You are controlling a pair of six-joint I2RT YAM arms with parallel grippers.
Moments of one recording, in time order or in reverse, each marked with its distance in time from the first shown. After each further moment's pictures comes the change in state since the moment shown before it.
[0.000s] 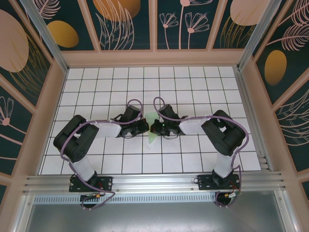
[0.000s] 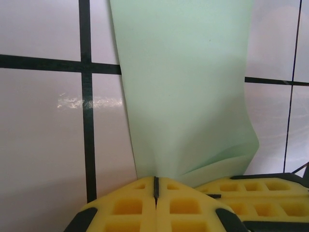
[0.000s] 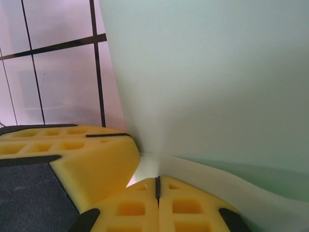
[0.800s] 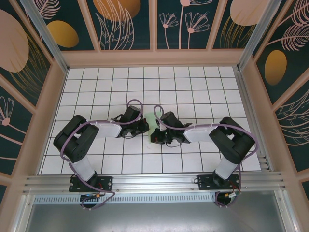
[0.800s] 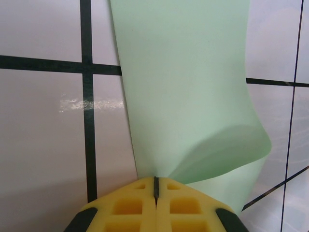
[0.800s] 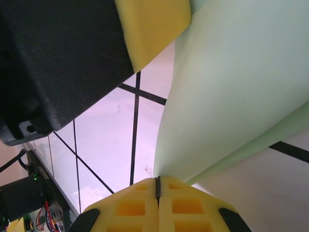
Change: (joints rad) left arm -0.006 0.001 0.000 0.000 -0.016 0.000; right arm 0.068 -0.127 -0.153 0.055 -0.124 -0.048
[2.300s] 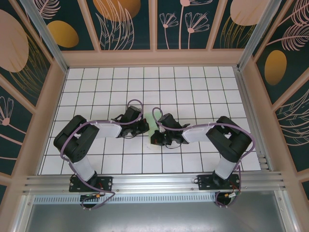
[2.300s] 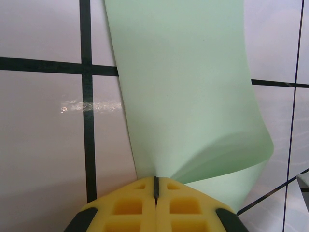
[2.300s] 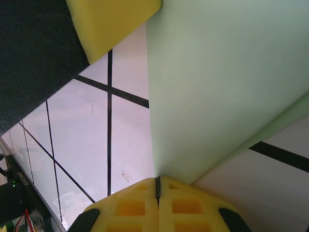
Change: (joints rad) left arm -0.004 0.000 0.000 0.000 -0.012 0.000; right arm 0.019 0.031 0.002 -0.017 0.045 -0.007
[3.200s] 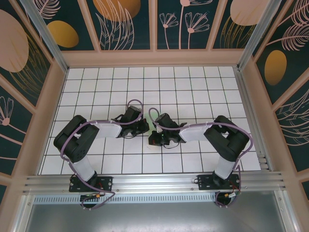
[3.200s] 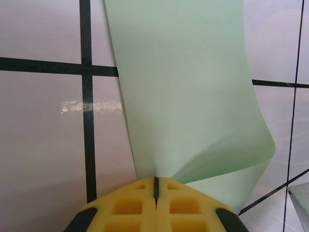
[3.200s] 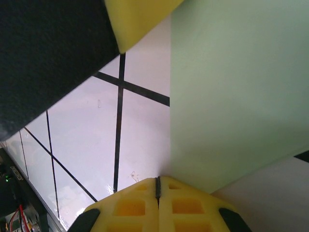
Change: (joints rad) left arm -0.001 0.000 0.000 0.000 -0.002 0.000; right arm 0.027 0.023 0.057 -0.064 0.006 -0.026
